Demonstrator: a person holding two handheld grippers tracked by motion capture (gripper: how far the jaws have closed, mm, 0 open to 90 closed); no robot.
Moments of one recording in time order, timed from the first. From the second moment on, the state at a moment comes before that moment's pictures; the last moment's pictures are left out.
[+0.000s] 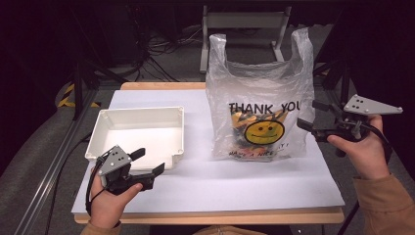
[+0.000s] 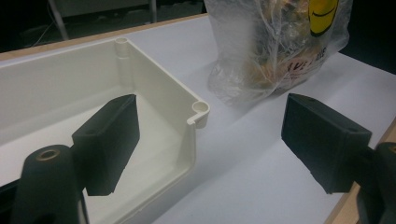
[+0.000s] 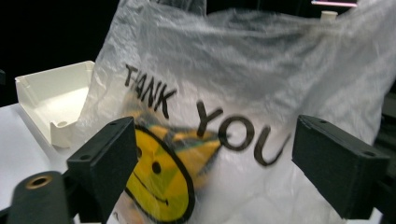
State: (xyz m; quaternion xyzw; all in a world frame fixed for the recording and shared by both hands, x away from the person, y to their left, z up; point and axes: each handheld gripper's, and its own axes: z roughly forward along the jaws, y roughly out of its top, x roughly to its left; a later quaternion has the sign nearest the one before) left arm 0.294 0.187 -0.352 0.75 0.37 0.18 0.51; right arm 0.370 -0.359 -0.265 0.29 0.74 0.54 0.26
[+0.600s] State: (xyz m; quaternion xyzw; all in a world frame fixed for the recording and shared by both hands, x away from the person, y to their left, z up) left arm 0.298 0.182 -0.361 0.76 0.37 0.17 0.49; right arm 0.413 -0.320 -0.216 0.24 0.75 0.55 0.27
